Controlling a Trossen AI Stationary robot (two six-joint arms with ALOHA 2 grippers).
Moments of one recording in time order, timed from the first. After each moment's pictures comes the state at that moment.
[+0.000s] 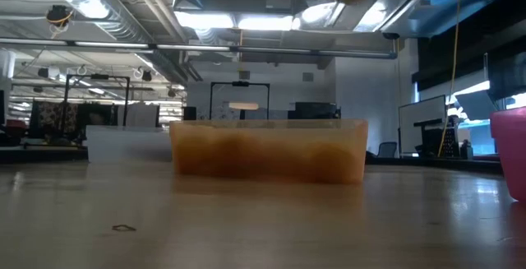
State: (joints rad) left arm -0.49 1.34 0.97 -0.17 -0.56 -0.22; right arm 0.47 1.40 1.02 -0.13 0.34 0.17
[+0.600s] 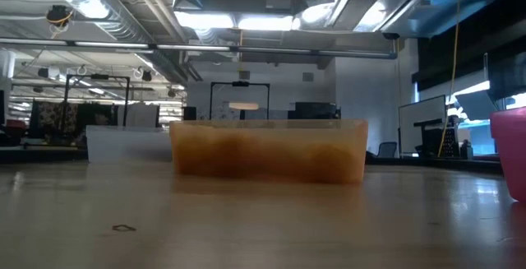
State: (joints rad) left arm -0.46 1.36 0.97 -0.18 -0.56 -0.22; right arm 0.94 1.35 0.95 -0.69 0.27 1.22
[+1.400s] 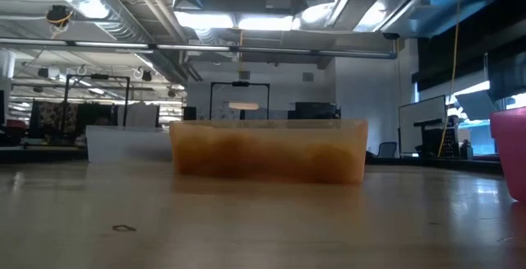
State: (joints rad) left arm -0.45 1.36 0.97 -0.18 -0.56 -0.20; right arm 1.06 1.44 0.81 -0.72 0.16 1.54
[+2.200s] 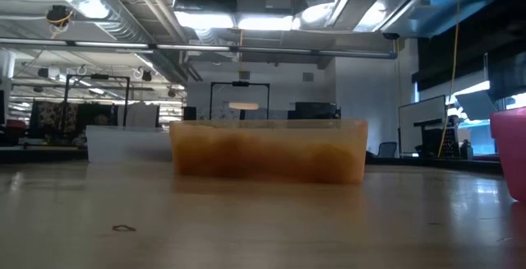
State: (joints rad) left arm -0.31 1.35 0.93 -0.15 -0.46 0.00; right arm 0.78 1.38 0.98 -0.87 0.30 0.89
